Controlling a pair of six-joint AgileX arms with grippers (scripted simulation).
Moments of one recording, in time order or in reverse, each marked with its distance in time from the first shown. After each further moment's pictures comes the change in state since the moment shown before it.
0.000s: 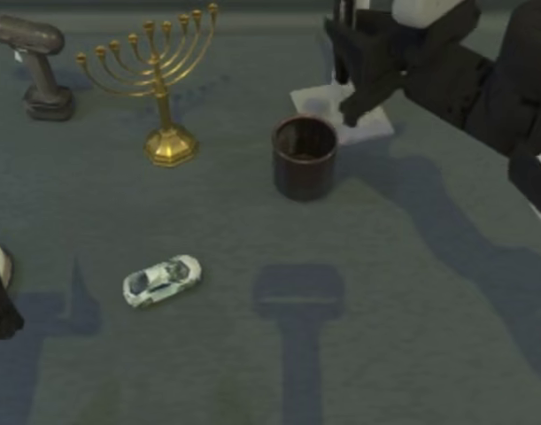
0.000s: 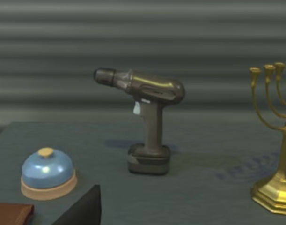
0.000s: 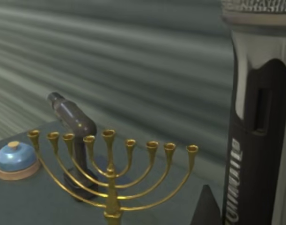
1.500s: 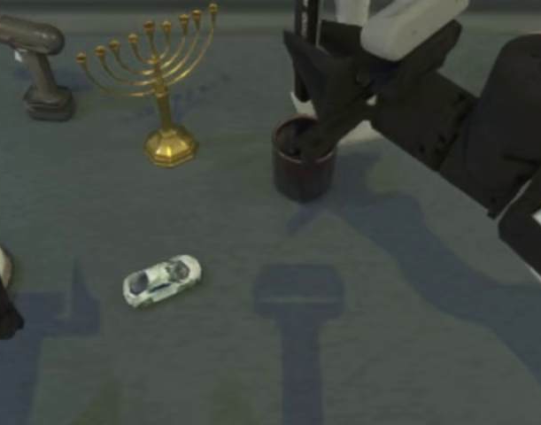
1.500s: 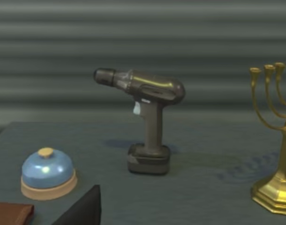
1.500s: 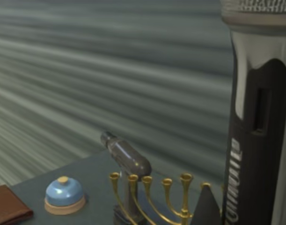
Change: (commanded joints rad) left arm 0.000 0.000 0.000 0.000 0.000 0.000; right arm 0.206 -0.178 -0.106 0.008 0.190 0.012
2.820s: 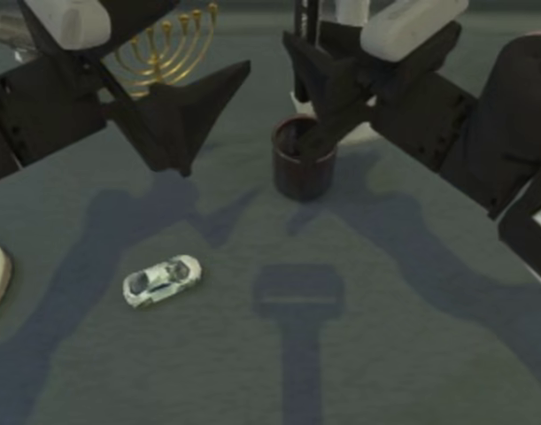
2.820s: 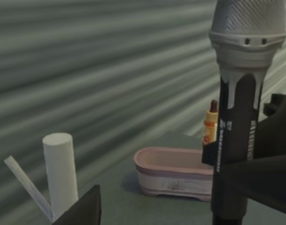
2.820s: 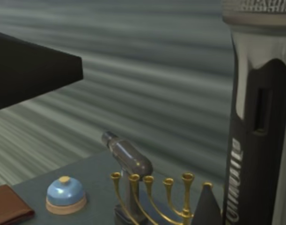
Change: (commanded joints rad) left arm -0.339 1.199 0.710 0.519 0.651 0.013; right arm 0.000 0.000 0.000 0.000 0.000 0.000
